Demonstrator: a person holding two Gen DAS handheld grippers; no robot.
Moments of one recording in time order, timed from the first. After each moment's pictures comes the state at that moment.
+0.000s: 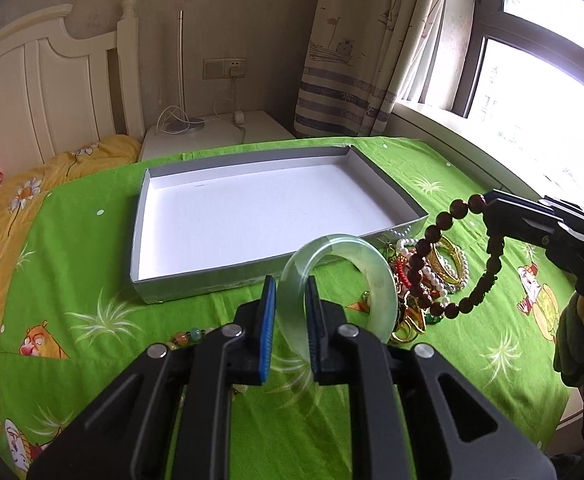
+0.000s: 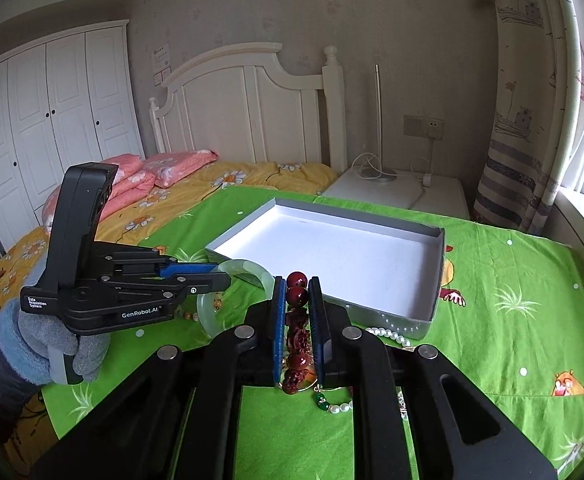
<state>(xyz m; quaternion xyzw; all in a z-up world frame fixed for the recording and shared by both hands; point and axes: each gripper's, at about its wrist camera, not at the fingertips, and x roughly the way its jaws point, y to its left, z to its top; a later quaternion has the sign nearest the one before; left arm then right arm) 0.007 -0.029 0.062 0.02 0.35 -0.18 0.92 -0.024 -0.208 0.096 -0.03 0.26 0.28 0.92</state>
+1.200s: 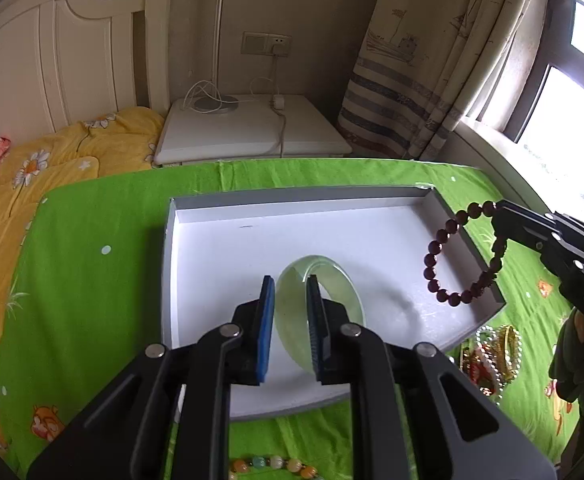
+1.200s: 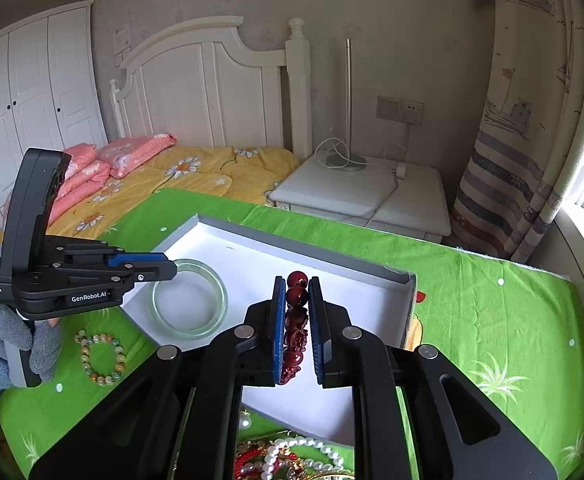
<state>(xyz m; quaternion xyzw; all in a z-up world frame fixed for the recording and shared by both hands) 0.141 -0.004 0.059 -0.02 0.42 -0.12 0.90 0.119 -0.199 0.089 -0.06 0.31 0.22 0.92</state>
